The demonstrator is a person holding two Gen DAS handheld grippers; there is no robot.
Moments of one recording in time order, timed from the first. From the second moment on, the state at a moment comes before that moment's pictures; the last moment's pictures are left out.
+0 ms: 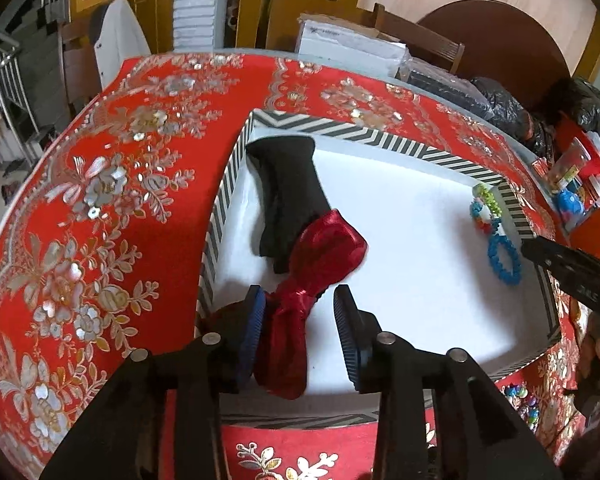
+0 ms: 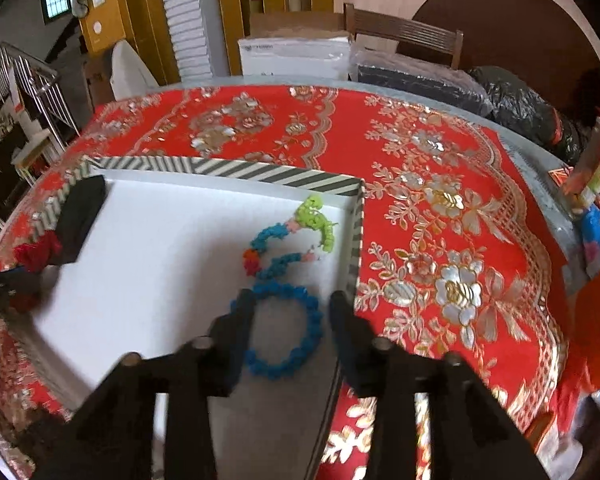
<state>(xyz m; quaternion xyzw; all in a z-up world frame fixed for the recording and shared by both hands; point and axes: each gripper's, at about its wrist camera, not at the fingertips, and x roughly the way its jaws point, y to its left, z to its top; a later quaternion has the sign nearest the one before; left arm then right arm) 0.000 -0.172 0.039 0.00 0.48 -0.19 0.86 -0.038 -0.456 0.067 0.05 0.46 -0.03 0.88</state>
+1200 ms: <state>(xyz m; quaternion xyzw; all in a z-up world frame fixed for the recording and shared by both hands) -0.096 -0.148 0.102 0.03 0.41 -0.17 0.90 -0.174 -0.432 0.113 0.10 0.41 0.00 0.90</state>
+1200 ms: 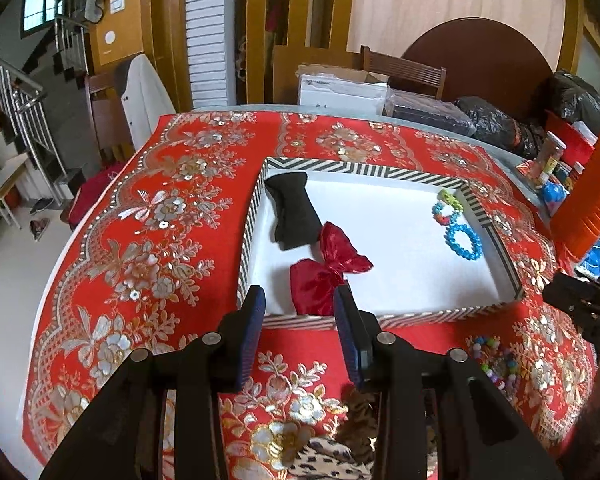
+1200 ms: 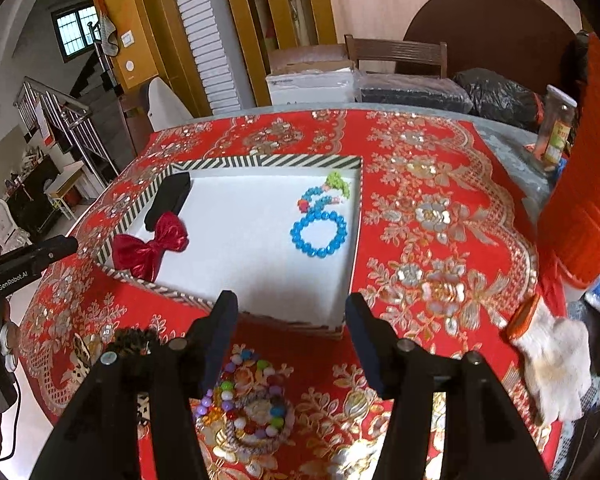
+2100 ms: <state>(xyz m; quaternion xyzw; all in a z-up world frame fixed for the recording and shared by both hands) -0.168 -0.144 0.068 0.07 0.48 -0.34 0.81 -0.158 -0.349 0.081 0.04 0.47 0.15 0.87</state>
